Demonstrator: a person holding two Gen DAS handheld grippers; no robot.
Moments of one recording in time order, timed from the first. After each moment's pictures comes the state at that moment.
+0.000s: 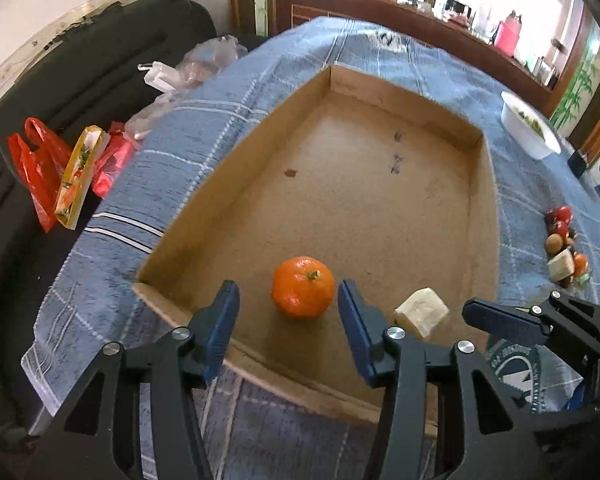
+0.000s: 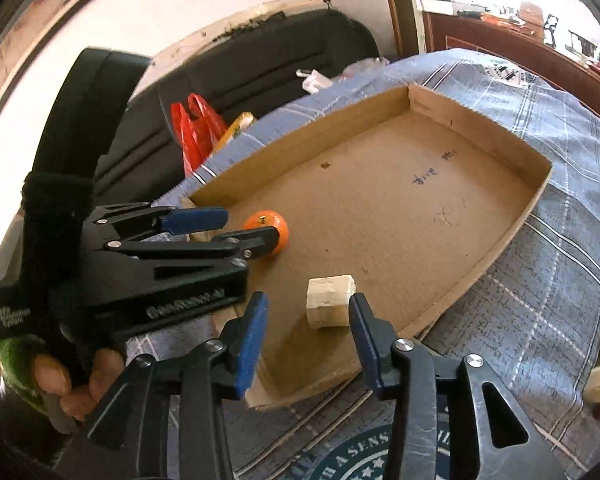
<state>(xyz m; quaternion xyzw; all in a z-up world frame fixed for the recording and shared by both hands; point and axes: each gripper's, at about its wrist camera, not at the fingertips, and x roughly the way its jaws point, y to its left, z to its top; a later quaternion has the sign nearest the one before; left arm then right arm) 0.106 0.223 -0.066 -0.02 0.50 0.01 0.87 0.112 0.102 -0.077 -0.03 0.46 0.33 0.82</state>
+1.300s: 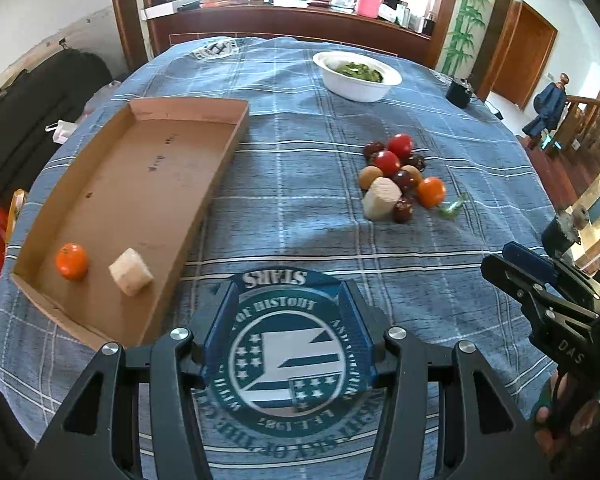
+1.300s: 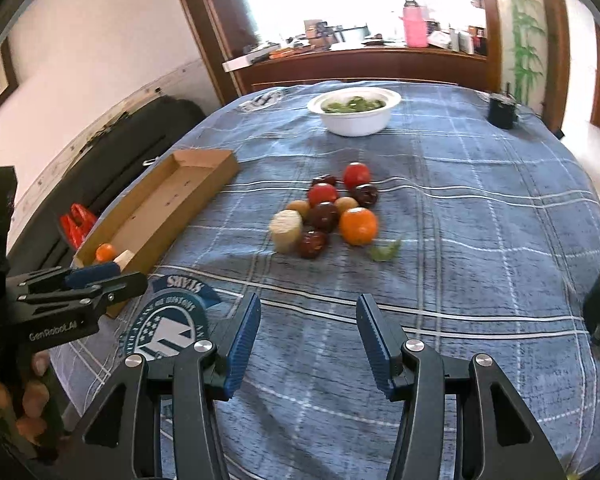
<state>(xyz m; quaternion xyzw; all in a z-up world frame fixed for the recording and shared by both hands) 0.037 0.033 -0.037 0.04 0.48 -0.13 0.87 0.009 -0.158 -0.056 0.09 0.41 0.07 0.91</state>
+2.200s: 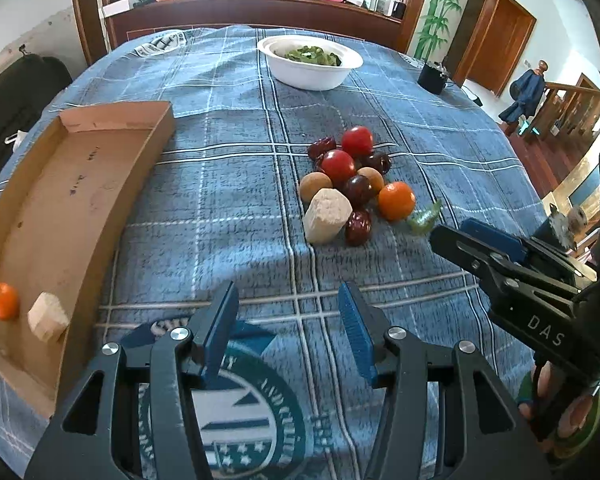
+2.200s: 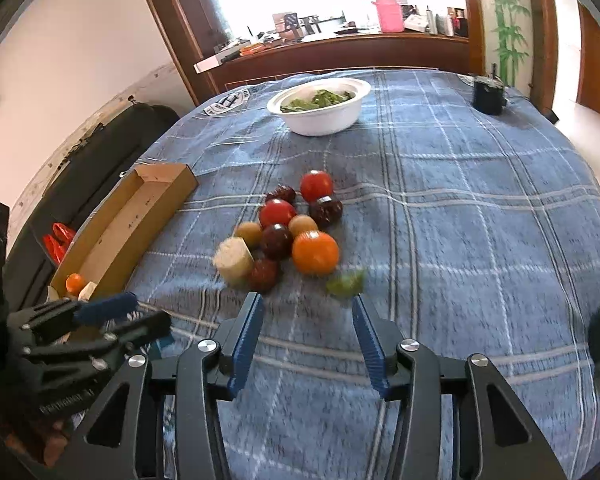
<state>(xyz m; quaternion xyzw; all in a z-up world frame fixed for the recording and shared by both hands) 0.075 -0.023 -0.062 0.04 0.49 -0.18 0.85 0.061 -0.183 -0.070 0.11 0.42 0.05 0.90</state>
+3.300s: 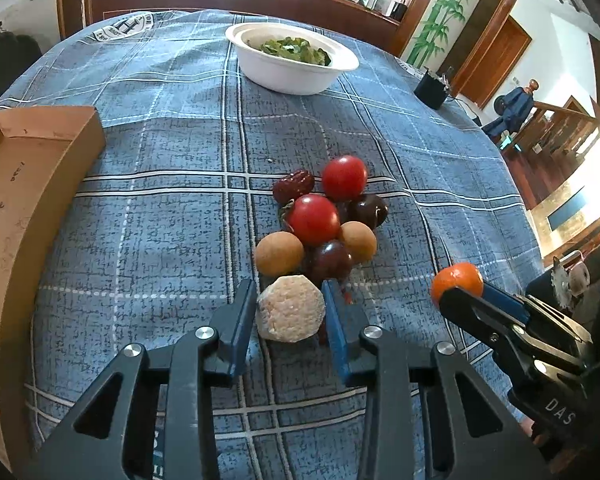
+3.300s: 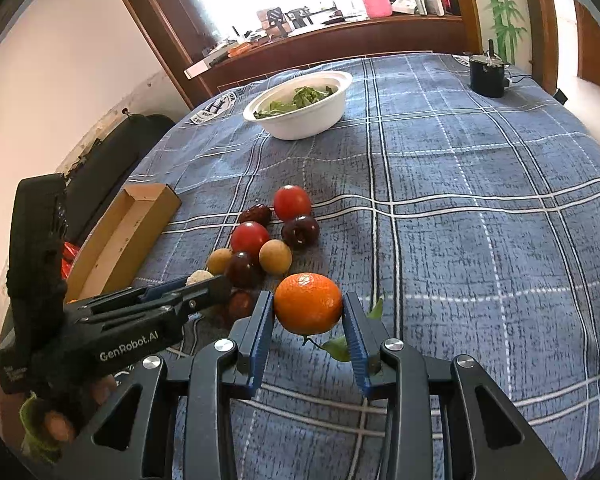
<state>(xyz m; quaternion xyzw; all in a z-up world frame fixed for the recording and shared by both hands) 0.135 -0.057 -0.085 -0.01 0.51 -0.21 0.83 0.088 -0.217 -0.081 0.16 0.43 0.05 0.89</state>
